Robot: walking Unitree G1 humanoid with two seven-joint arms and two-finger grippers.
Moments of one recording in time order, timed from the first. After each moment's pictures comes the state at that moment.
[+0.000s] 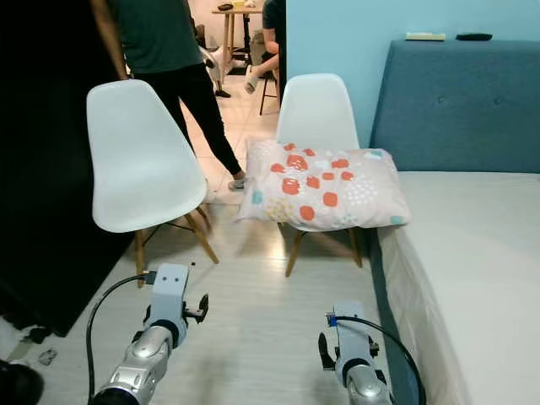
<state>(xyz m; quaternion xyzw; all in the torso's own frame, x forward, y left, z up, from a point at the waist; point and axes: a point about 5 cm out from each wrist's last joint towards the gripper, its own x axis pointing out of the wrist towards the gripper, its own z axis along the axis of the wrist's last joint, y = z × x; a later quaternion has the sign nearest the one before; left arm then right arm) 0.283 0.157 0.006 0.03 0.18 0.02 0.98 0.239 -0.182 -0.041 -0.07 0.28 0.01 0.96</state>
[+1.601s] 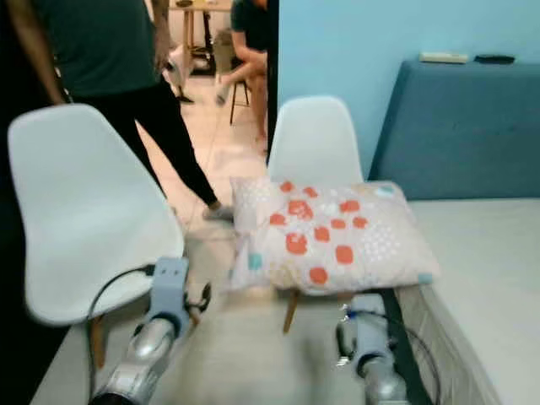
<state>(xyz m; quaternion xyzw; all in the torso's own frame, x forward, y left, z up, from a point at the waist) 0.285 0.166 0.020 0.04 0.14 0.02 0.99 0.245 -0.176 -0.037 -0.04 0.26 0.00 0.96</state>
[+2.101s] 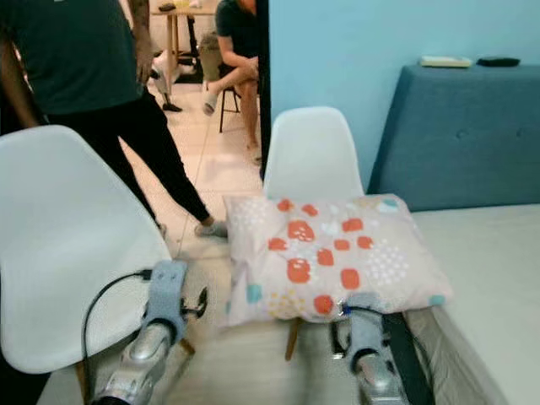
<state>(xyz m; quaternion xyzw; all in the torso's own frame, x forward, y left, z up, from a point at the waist) 0.282 0.161 0.017 0.03 0.15 0.02 0.99 0.252 -0.177 -0.032 -0.04 0.25 0.00 0.97</state>
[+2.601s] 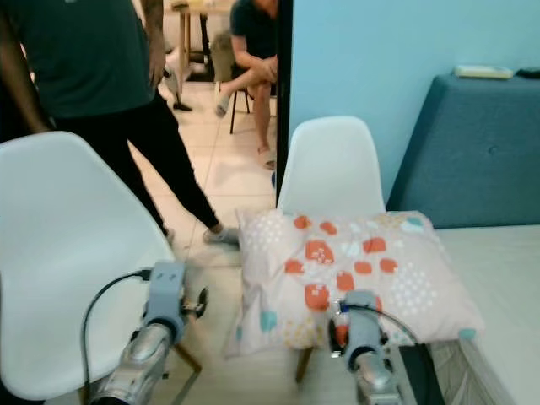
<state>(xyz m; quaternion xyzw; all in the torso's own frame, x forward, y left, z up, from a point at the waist) 0.283 0.162 0.018 0.03 0.15 0.02 0.99 0.253 -0.179 -0.031 -0.04 0.25 0.00 0.97</state>
